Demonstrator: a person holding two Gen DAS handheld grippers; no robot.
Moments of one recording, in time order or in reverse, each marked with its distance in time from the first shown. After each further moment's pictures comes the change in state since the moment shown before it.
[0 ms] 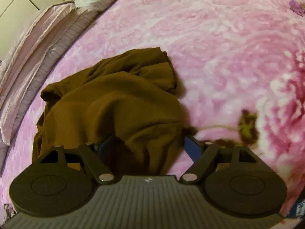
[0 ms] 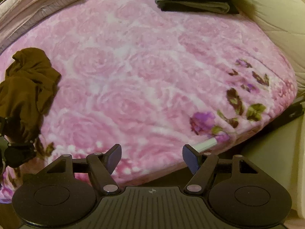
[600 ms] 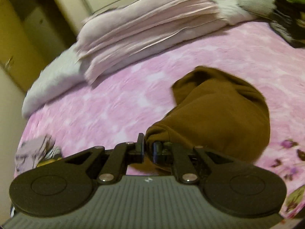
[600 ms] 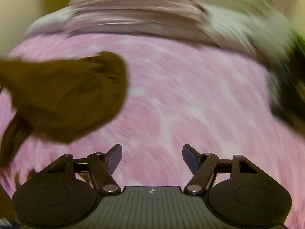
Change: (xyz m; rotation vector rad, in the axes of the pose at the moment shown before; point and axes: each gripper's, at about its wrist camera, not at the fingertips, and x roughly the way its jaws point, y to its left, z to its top) left arm -0.120 0.268 -0.107 -0.545 0.056 0.244; right arm 0.048 0.182 0.056 -0.671 -0.341 0.270
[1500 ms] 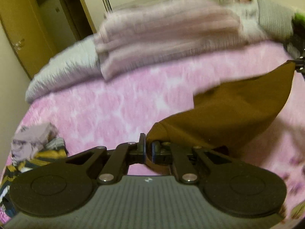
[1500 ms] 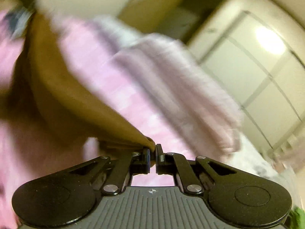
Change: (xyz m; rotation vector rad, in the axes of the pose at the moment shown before) left arm -0.006 0.058 0.001 -0.160 -0.082 0.012; right arm 0.035 0.051 0.090 -0.594 -0.456 -0.118
